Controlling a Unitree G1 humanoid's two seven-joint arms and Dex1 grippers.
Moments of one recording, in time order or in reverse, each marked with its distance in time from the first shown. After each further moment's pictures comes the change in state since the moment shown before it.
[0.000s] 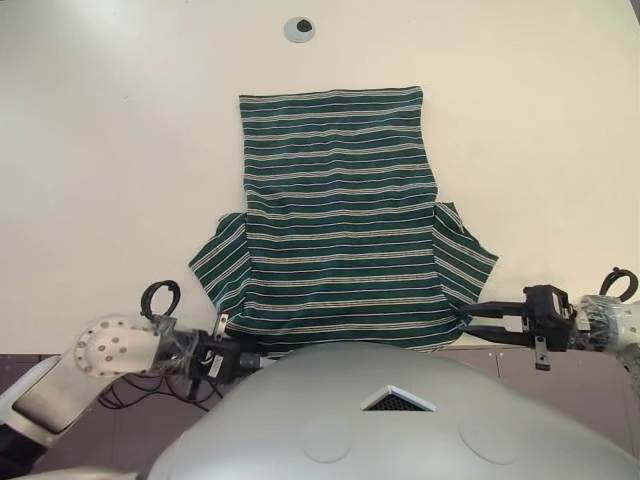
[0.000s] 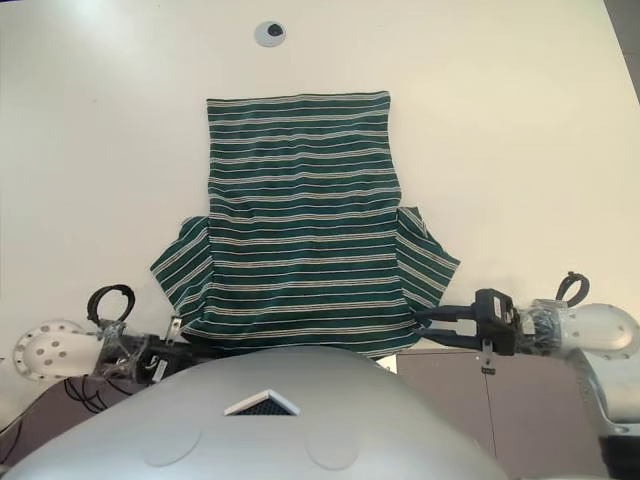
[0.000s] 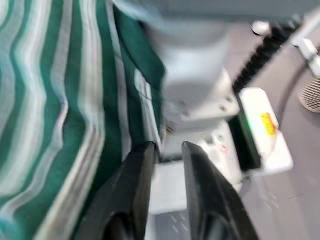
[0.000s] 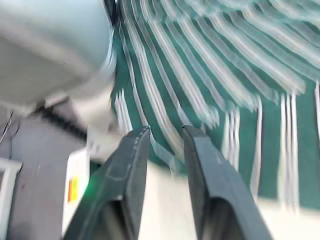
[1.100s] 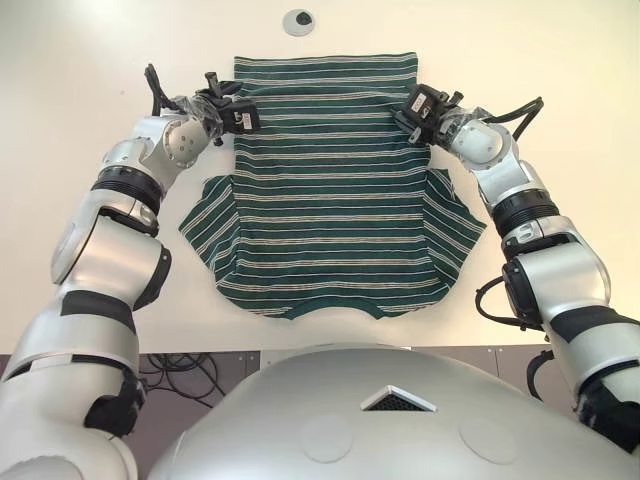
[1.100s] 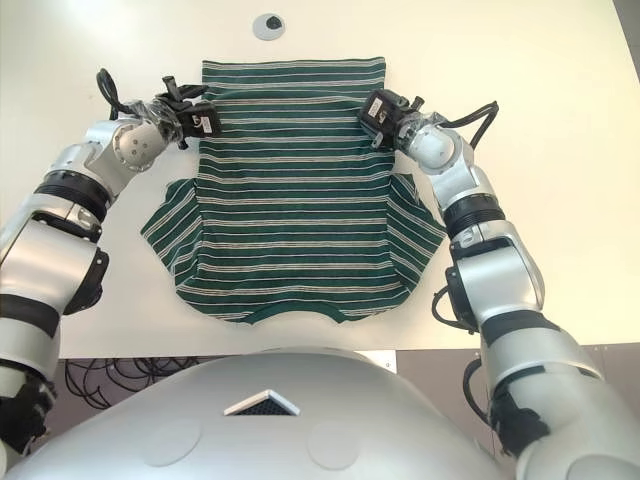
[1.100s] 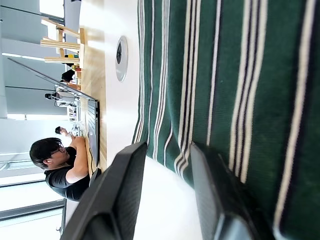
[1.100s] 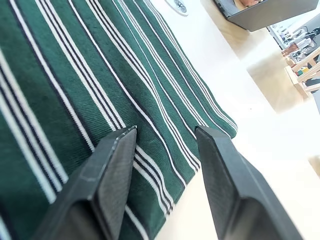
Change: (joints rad) left arm -1.539 -0.737 -0.356 1.637 0.600 -0.368 0.952; right arm -1.357 0.606 0.445 1.301 -0.693 -0.487 -1.029
